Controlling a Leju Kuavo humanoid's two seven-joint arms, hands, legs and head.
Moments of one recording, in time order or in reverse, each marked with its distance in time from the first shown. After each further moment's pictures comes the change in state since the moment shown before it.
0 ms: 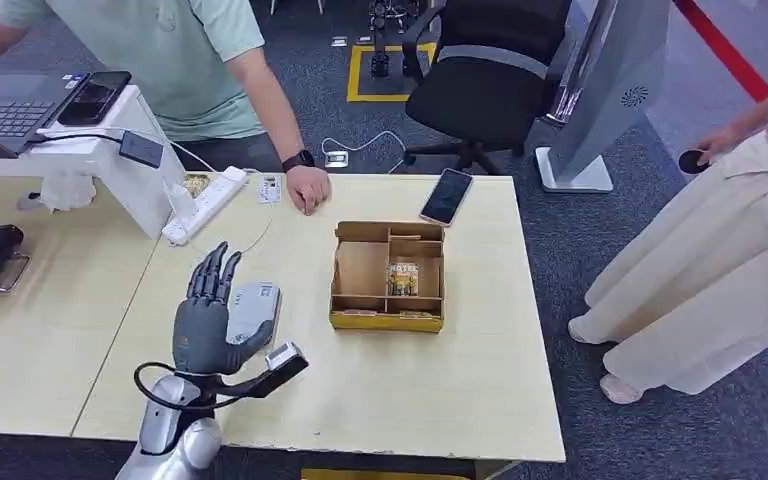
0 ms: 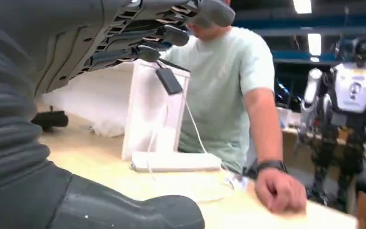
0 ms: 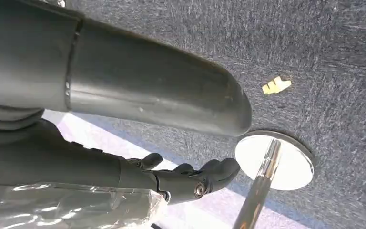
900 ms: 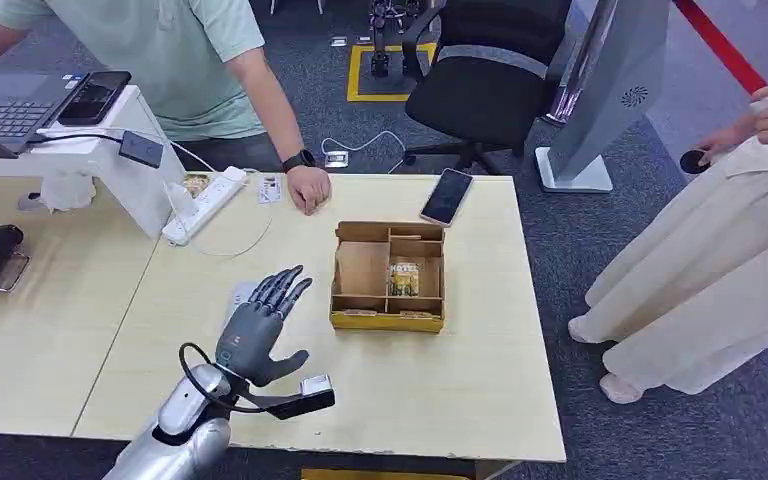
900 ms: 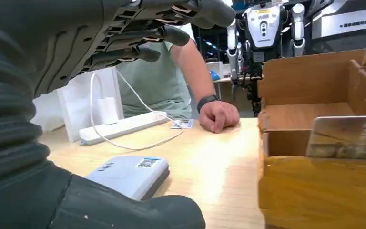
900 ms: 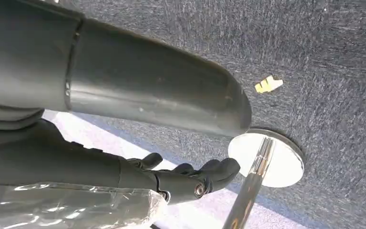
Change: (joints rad) left arm -0.111 0.096 -0.259 0.058 0.018 -0.242 0.046; right arm -0.019 -0.008 -0.006 0.016 0.022 0.000 -0.011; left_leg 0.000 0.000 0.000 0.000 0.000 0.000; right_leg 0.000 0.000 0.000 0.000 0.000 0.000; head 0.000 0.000
